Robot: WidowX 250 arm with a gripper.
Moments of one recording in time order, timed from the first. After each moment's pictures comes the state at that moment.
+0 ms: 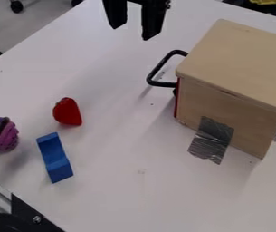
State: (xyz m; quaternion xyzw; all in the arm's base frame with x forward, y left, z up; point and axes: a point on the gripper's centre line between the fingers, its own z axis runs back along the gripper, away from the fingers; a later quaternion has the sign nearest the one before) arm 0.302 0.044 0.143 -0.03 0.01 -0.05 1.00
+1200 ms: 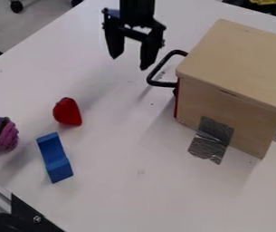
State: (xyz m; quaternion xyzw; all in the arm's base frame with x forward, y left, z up) arm 0.321 0.065 0.062 0.00 0.03 0.00 1.00
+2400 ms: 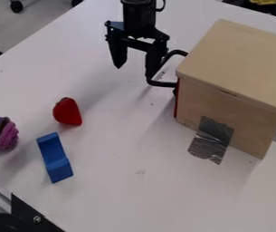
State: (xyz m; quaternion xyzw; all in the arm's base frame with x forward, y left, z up) arm 0.336 0.065 0.052 0.00 0.02 0.04 1.00
